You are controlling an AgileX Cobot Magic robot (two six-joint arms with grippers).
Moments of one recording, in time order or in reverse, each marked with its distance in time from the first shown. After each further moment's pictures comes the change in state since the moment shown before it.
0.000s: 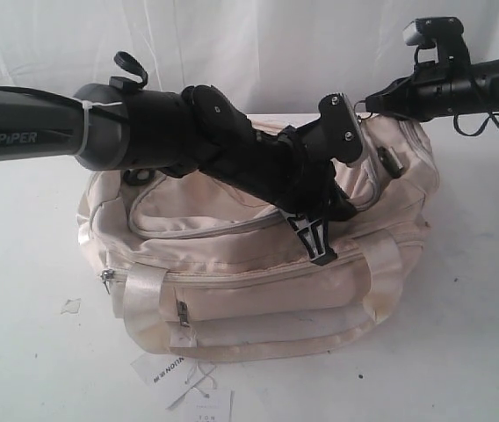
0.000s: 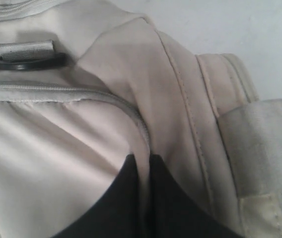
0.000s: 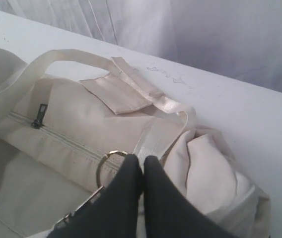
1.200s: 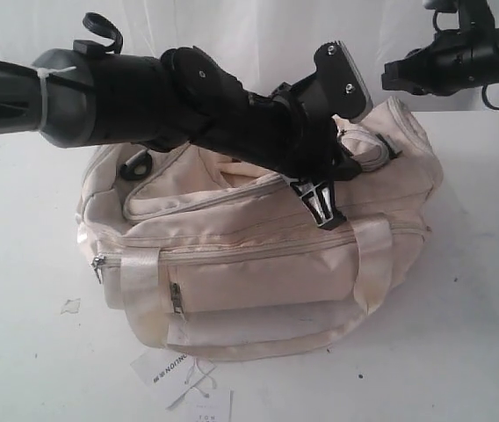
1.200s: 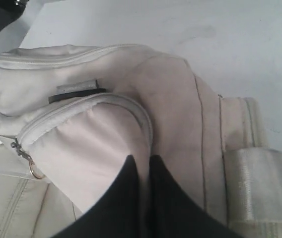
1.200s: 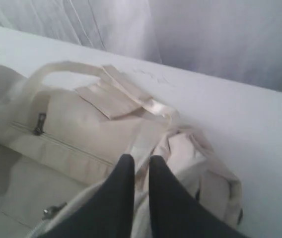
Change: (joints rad) left arm -0.002 -0.094 0.001 0.008 -0.074 -0.038; right arm -0.004 -0.119 -0.009 -0.264 -0.016 0.345
